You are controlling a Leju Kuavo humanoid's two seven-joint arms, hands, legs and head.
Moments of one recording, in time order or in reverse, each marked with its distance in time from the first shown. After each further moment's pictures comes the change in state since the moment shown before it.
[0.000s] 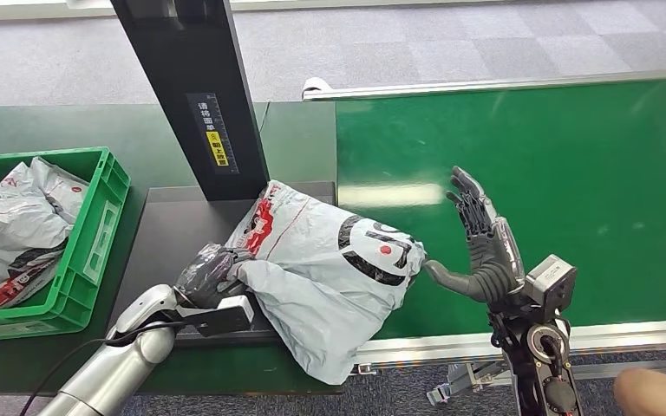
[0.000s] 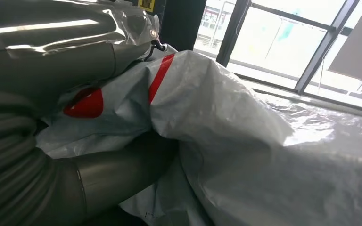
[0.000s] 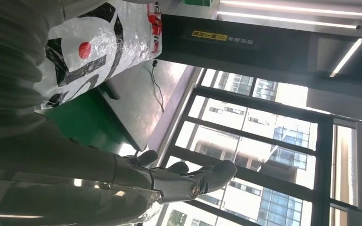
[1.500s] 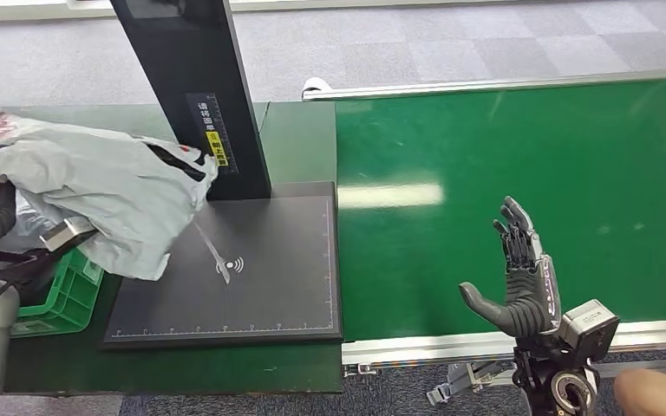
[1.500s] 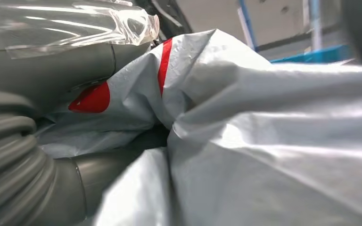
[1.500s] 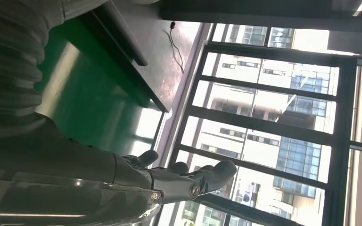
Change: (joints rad) left arm 0.037 0.138 0.696 -0.407 -0.494 0.549 0.099; right arm 0.189 0.045 -0.154 -0.133 0.027 -0.074 -0.013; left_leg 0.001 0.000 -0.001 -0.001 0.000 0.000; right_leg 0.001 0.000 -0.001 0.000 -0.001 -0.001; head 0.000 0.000
